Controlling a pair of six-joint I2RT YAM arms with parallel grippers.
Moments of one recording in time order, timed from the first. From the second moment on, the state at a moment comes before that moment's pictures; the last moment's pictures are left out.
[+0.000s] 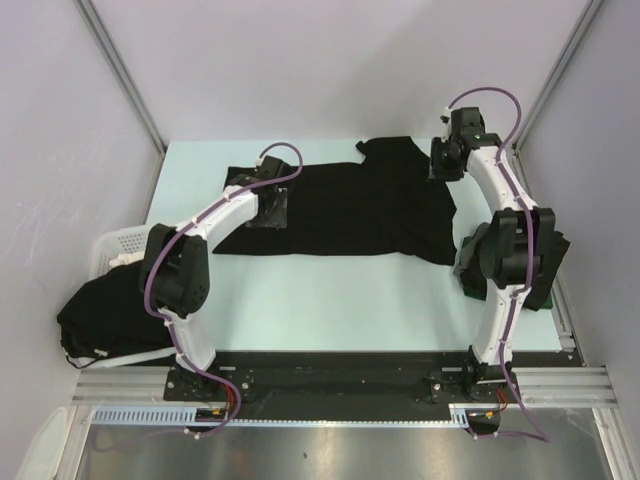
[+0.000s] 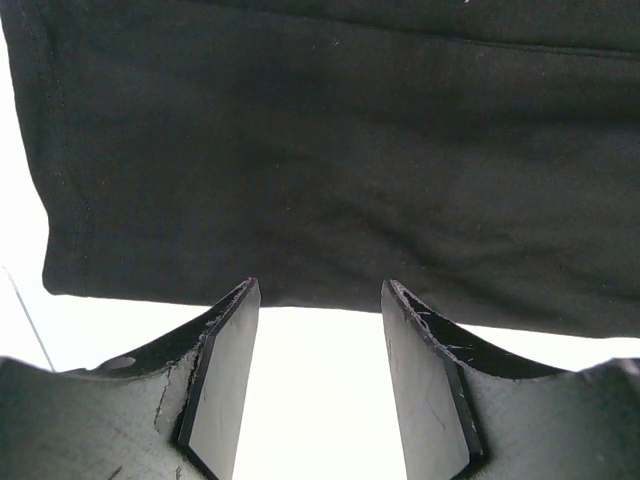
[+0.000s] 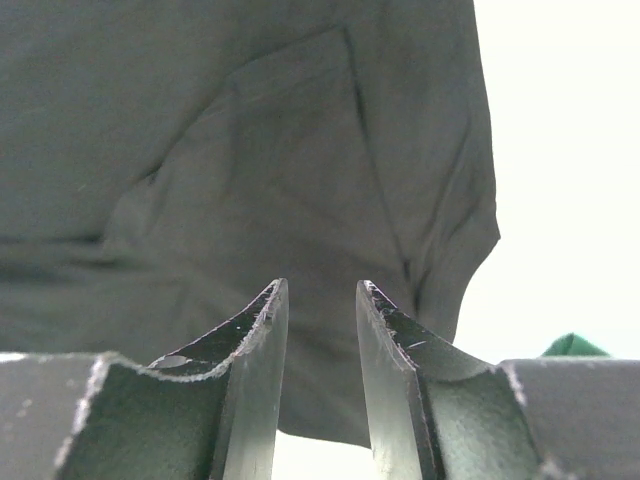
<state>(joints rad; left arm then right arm) -0.40 1.85 1.44 -0.72 -0.30 -0.34 0.06 2.08 1.91 -0.74 -0.09 0.14</state>
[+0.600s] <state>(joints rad) -0.40 1.75 1.39 -0.71 -0.28 -0.31 0.12 1.96 1.57 -0.86 0.07 0.20</state>
